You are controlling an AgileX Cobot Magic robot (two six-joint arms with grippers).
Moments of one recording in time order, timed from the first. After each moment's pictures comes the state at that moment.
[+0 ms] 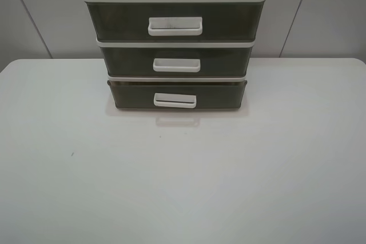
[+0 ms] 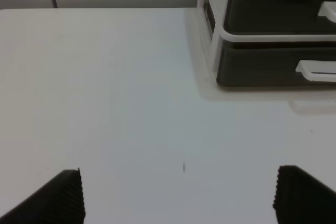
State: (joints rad) left arm -0.06 0.00 -0.51 -0.05 1.06 0.00; right arm -0.07 0.00 -0.52 -0.07 1.06 -0.06
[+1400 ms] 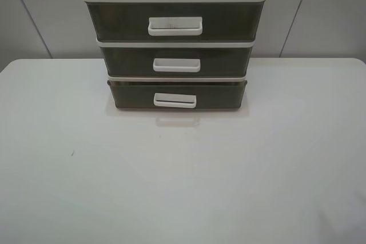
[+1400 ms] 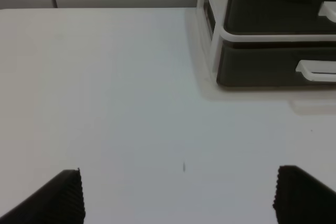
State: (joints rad) left arm -0.06 0.00 -0.51 -0.05 1.06 0.00; right arm 0.36 0.78 -0.77 -0.31 0.90 -0.06
